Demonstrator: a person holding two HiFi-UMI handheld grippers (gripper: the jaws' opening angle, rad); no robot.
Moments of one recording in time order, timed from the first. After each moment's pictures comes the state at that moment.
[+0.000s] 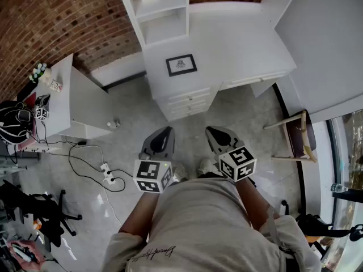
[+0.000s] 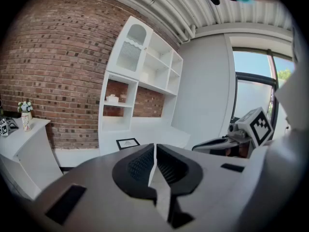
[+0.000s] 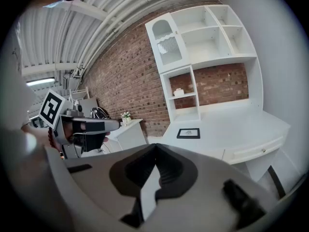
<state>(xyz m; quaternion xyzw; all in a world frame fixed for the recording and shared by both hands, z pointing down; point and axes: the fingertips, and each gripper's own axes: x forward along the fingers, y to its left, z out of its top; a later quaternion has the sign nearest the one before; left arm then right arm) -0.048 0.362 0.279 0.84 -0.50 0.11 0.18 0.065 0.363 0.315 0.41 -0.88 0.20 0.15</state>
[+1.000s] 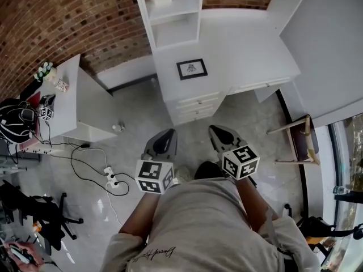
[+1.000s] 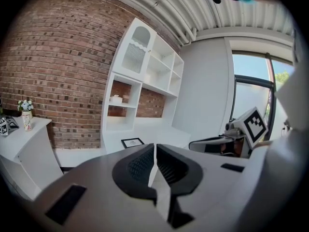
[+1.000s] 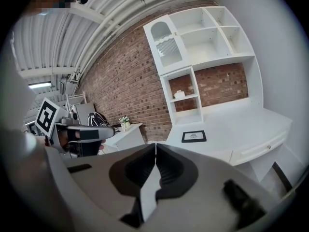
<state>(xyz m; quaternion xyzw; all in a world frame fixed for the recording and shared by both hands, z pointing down) -0.098 0.368 0.283 0.85 -0.49 0.10 0.18 0.020 0.356 0.313 0.43 -0.87 0.21 0.13</state>
